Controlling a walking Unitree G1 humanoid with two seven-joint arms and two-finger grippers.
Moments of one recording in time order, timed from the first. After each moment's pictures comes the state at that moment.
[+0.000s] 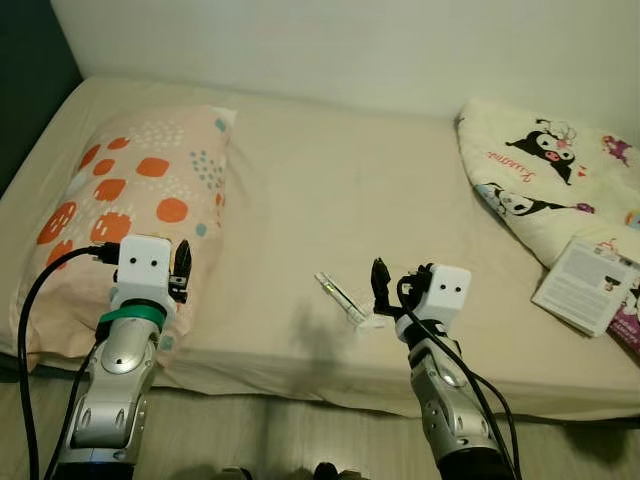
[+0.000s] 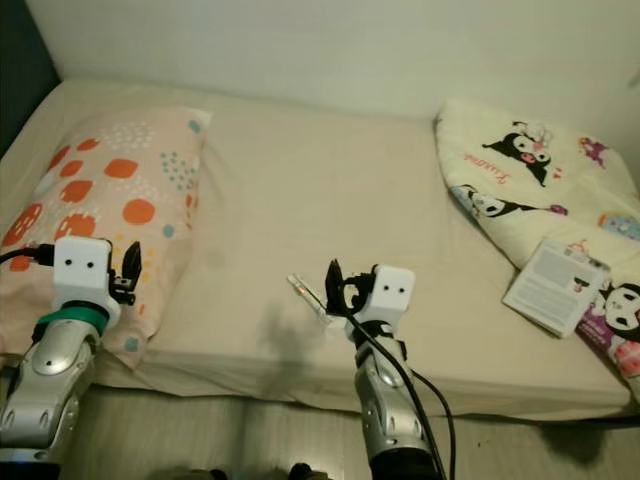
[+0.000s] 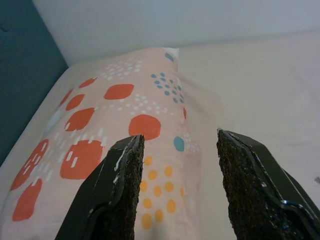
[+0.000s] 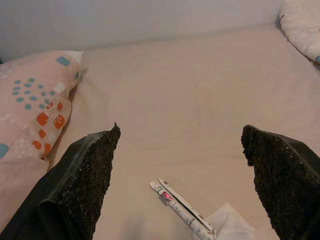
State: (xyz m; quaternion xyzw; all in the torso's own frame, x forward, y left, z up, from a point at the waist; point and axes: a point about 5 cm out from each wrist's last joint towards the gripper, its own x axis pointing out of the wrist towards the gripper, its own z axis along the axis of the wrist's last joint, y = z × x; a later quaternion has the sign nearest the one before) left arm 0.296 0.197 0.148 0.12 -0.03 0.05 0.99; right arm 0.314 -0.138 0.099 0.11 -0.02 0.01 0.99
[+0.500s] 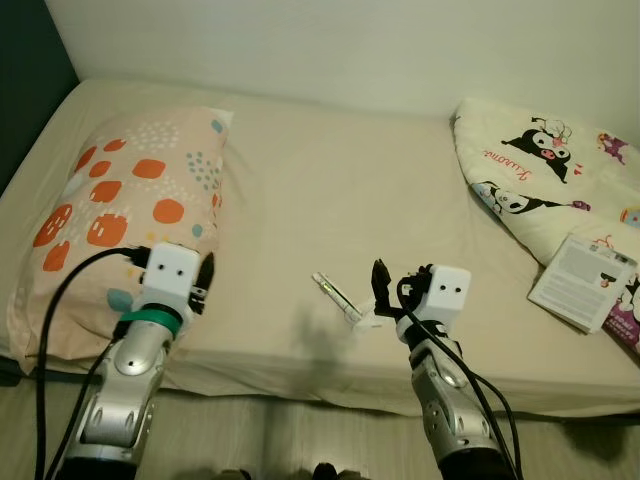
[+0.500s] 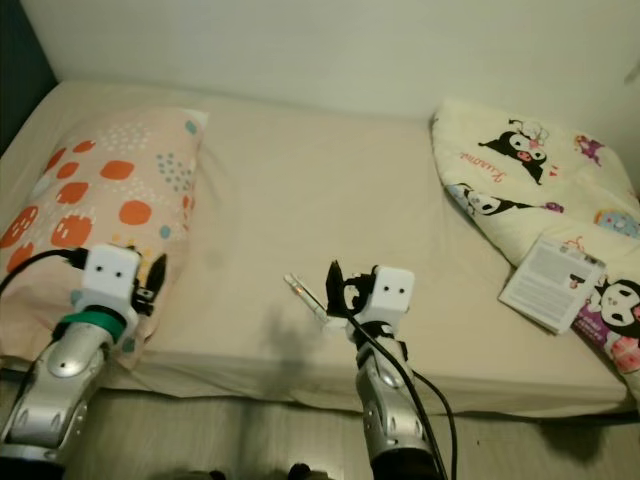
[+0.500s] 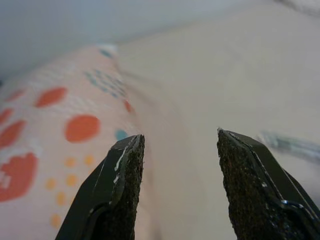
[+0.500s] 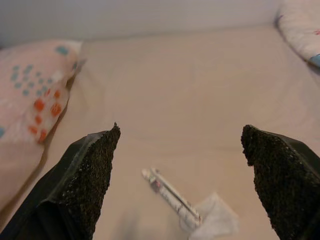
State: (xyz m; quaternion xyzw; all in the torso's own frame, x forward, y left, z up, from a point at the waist) left arm 0.297 0.180 0.115 0.17 0.02 -0.08 0.98; right arm 0.311 -0.137 0.088 0.08 0.00 0.03 1.00
